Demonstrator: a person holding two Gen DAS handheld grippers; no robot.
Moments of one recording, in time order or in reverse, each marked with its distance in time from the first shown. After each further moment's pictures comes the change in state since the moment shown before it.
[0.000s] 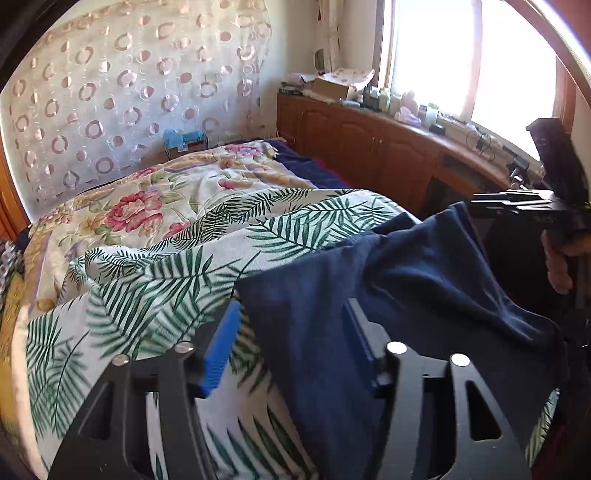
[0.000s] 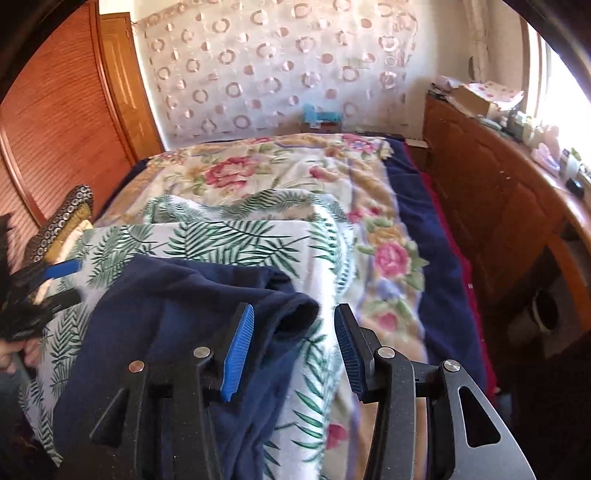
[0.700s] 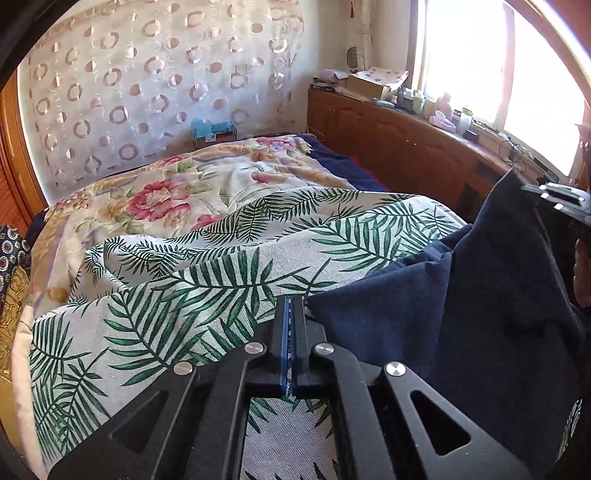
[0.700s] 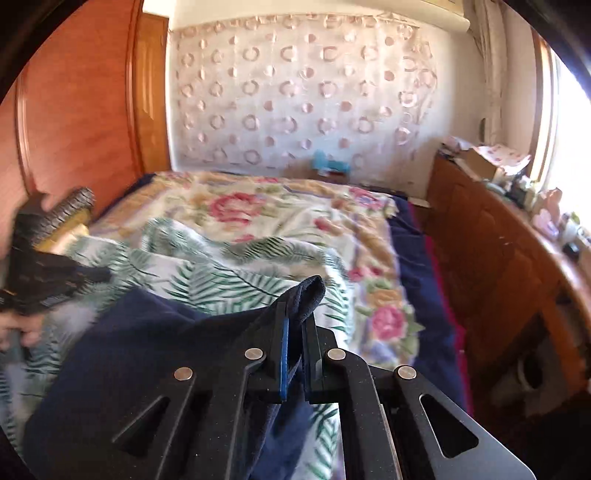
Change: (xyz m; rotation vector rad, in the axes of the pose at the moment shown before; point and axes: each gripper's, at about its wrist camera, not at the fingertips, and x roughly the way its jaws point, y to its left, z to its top) left arm 0.015 0.042 0.002 -0.073 0.006 0.070; right arm 0.020 0.017 0.020 -0.164 -0.166 -0.098
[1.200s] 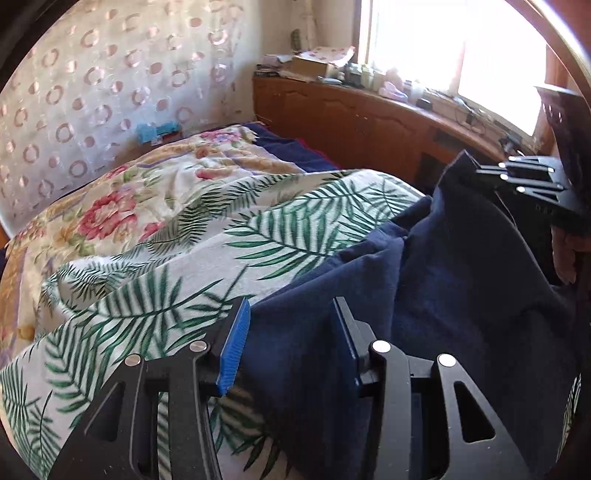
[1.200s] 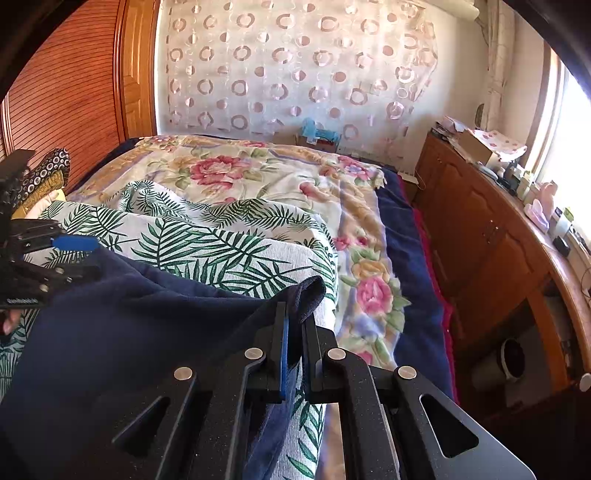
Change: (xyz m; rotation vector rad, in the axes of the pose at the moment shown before) left arm 0.040 -0.046 0.012 0.171 0.071 -0.143; right arm 0.026 0.006 -0.006 -0.024 0.113 -0.043
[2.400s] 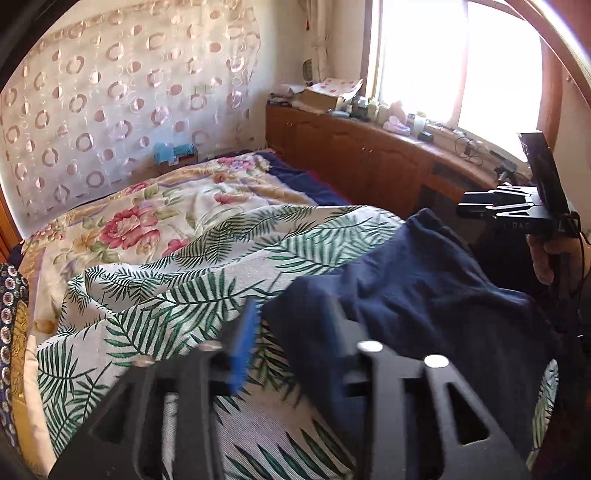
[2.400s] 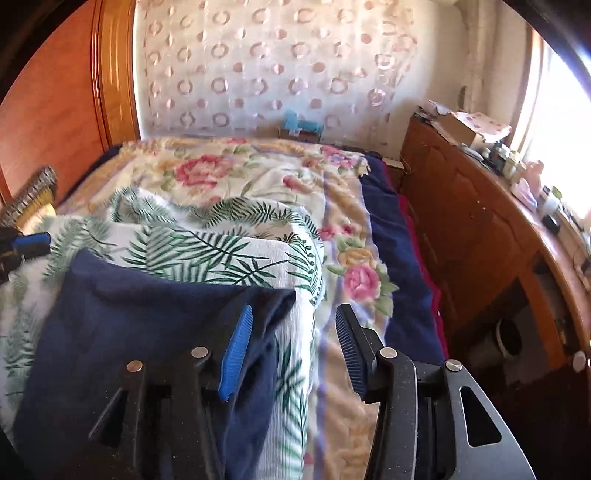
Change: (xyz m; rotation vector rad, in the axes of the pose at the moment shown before) left arm -0.098 0.014 -0.024 -0.058 -0.144 0.013; right arm -0.019 -0.006 -0.013 0.091 0.028 -0.024
